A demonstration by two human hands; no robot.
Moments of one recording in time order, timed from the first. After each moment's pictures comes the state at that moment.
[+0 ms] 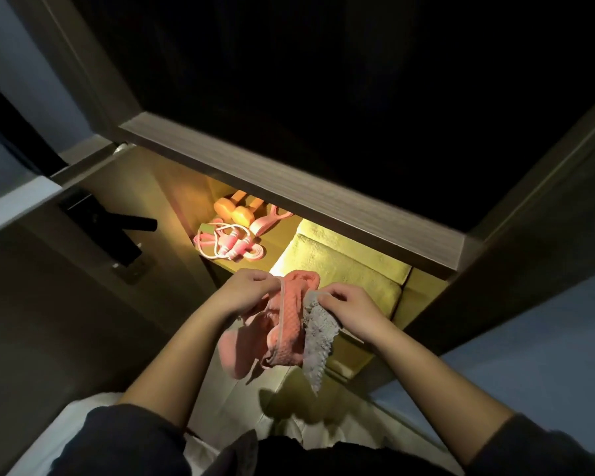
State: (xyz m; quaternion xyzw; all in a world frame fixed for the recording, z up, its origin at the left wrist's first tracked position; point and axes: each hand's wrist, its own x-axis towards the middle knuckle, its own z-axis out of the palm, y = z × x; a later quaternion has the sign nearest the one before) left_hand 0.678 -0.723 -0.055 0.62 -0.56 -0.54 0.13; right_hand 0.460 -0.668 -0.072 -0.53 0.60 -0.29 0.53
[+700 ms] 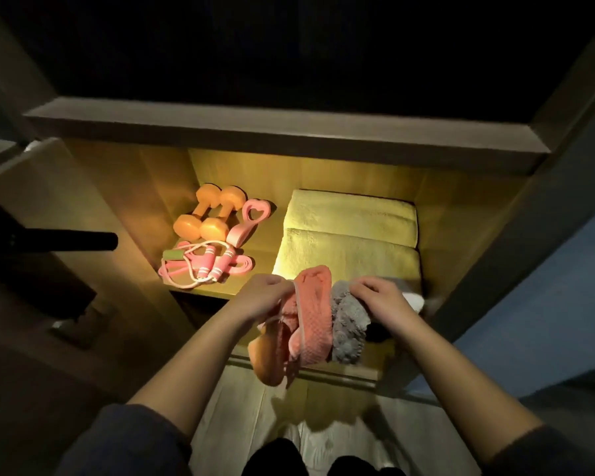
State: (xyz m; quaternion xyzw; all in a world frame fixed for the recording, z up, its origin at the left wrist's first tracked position) left_hand 0.722 -0.789 -0.163 0.51 -0.65 -0.55 0.11; right_hand 0.517 -0.691 -0.196 -0.39 0.71 -0.44 0.40
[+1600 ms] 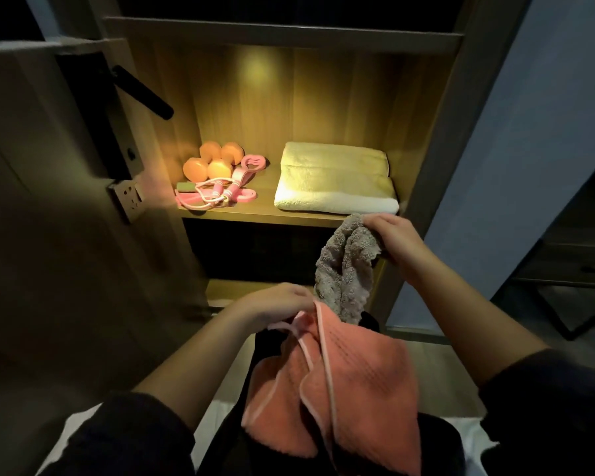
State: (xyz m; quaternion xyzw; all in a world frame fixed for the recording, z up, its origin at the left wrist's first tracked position) left_hand 0.872 -0.560 -0.289 0.38 -0.71 -0.59 -0.02; right_hand 0.653 -0.501 -0.253 -0.35 0.67 -0.58 0.30
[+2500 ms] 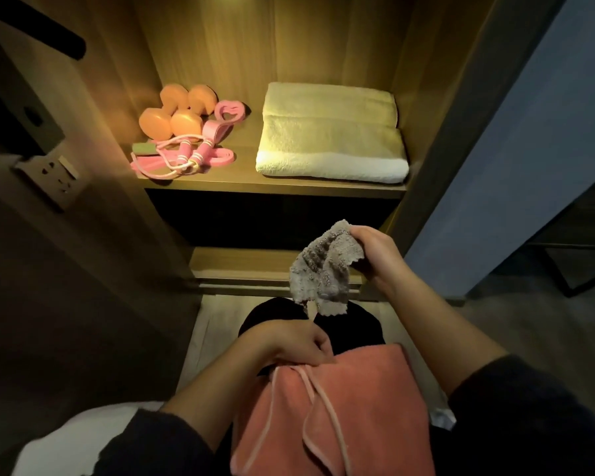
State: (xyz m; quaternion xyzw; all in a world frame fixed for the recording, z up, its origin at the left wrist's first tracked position) left_hand 0.815 -0.588 -0.383 0.28 -0.77 -0.52 -0.26; right_hand 0.628 -0.566 -0.345 -0.11 0.64 -0.61 0.44
